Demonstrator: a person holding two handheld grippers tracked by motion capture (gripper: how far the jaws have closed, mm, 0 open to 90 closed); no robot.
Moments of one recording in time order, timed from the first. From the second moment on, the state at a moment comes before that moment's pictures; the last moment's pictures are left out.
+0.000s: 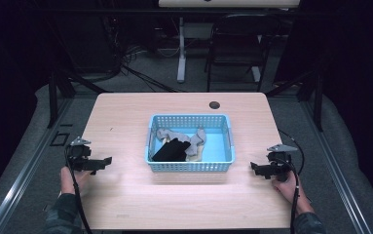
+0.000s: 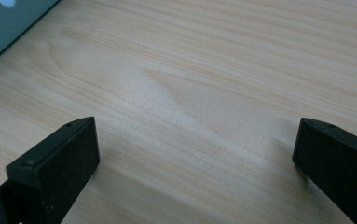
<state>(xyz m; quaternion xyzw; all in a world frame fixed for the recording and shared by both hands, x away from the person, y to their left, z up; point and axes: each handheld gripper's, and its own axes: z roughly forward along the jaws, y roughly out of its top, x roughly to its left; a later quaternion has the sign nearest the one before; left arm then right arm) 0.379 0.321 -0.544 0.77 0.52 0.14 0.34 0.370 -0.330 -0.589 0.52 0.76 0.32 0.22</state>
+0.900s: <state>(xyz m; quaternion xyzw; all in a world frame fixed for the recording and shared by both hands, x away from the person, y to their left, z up) 0.385 0.263 -0.471 0.81 0.45 0.12 0.36 0.370 -0.330 -0.589 0.52 0.76 0.32 0.22</state>
